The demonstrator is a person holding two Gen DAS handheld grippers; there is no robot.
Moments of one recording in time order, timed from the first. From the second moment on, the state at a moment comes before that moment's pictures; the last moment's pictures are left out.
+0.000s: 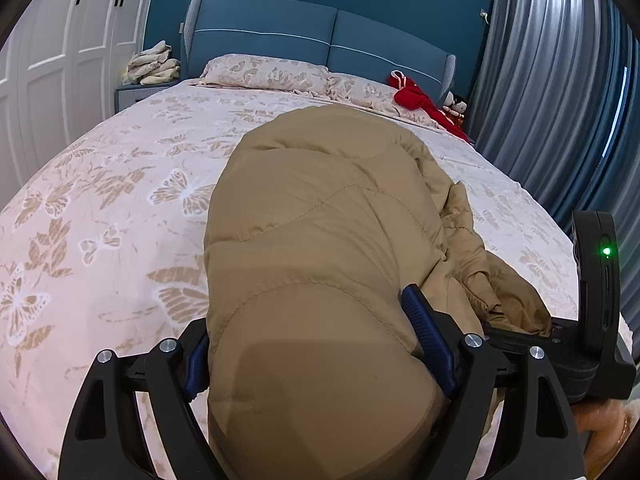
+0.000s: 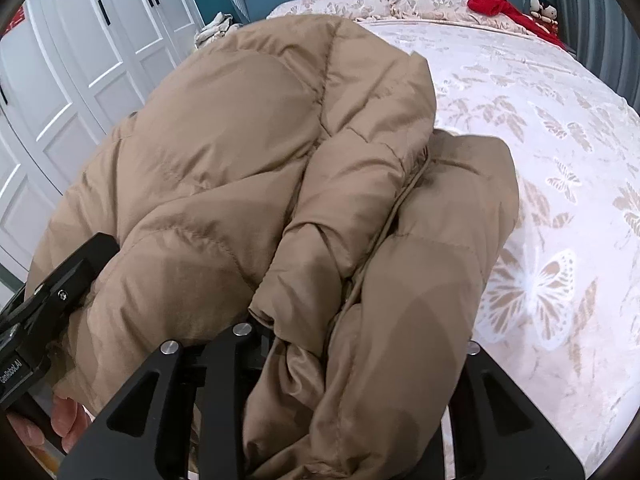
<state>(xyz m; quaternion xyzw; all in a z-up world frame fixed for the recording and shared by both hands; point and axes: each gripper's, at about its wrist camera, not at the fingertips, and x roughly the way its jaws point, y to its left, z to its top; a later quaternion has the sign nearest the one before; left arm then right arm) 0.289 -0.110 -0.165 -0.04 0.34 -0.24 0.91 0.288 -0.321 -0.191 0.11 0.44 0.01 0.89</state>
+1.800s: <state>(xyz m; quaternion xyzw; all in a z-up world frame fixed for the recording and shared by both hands) 0.312 -0.140 -0.153 0.09 0.43 0.01 0.90 0.284 -0.313 -0.179 0.09 0.48 -0.04 0.87</state>
